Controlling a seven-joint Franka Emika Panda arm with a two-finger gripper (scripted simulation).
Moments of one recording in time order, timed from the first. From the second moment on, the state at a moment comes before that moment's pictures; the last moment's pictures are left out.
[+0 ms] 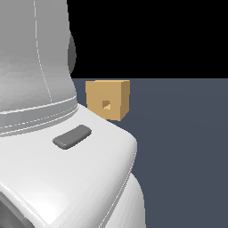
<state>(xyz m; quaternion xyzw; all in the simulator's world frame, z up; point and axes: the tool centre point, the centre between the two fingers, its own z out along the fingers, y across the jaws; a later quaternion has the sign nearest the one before) -0.073 -0.219 0.027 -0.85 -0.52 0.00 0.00</state>
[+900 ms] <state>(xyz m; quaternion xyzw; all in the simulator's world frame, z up) -0.085 0.012 0.061 -0.83 -0.56 0.00 0.00</state>
